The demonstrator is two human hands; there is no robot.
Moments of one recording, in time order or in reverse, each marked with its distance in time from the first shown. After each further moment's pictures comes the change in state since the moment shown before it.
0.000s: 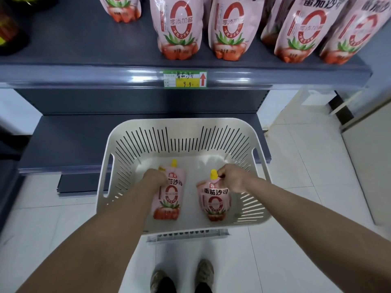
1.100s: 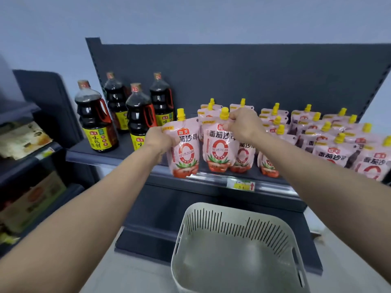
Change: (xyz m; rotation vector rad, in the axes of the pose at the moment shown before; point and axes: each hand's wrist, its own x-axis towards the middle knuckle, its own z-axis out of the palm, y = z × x) left_hand -0.242 0.099 -0.292 -0.643 0.452 0.641; right_hand -0.142 -0.286 -0.229 -0.039 0.775 -0.587
